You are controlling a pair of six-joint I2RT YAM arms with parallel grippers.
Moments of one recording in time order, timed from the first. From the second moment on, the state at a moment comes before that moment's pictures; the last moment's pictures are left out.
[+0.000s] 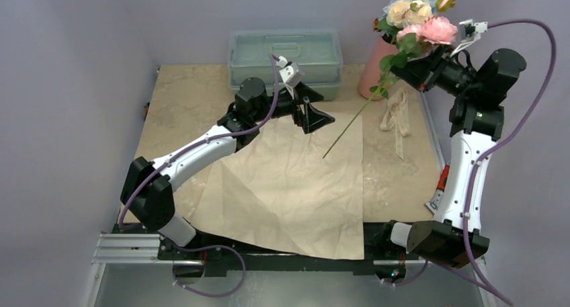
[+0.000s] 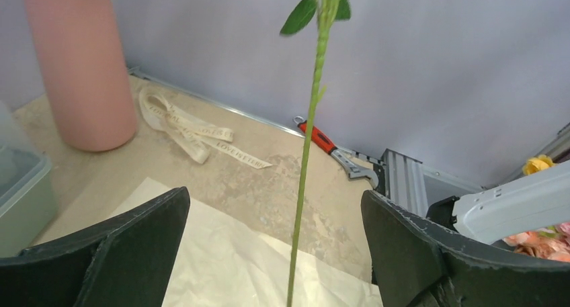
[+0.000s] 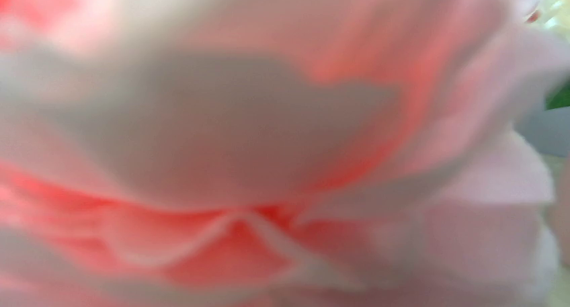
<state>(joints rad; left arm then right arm) -0.70 1.59 1.30 0.39 0.62 -0.31 -0.34 1.24 1.50 -0.22 -1.15 0.50</state>
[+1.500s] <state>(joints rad) -0.65 1.49 1.18 0.36 0.39 -0.22 -0.55 1.74 2.31 -0.06 -0.36 0.41</state>
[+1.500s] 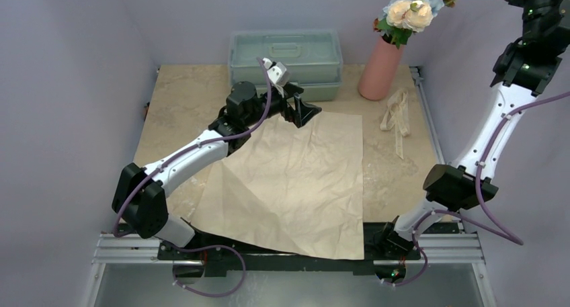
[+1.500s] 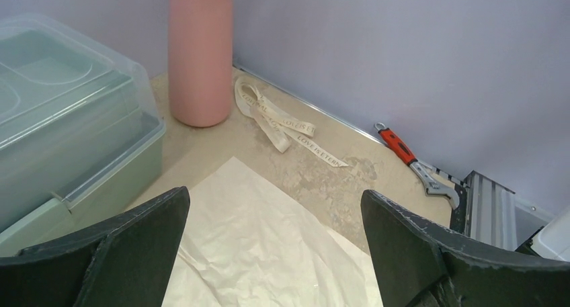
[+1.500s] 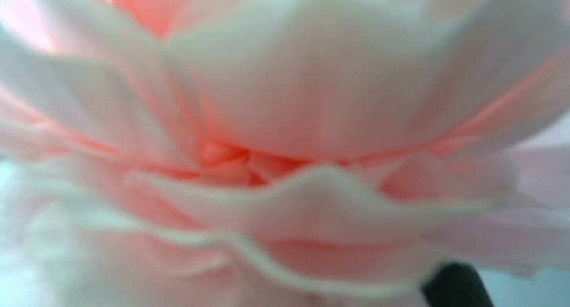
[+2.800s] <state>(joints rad) -0.62 1.51 1.18 0.35 0.39 -0.22 -0.37 1.81 2.24 -0.14 -0.29 0.23</state>
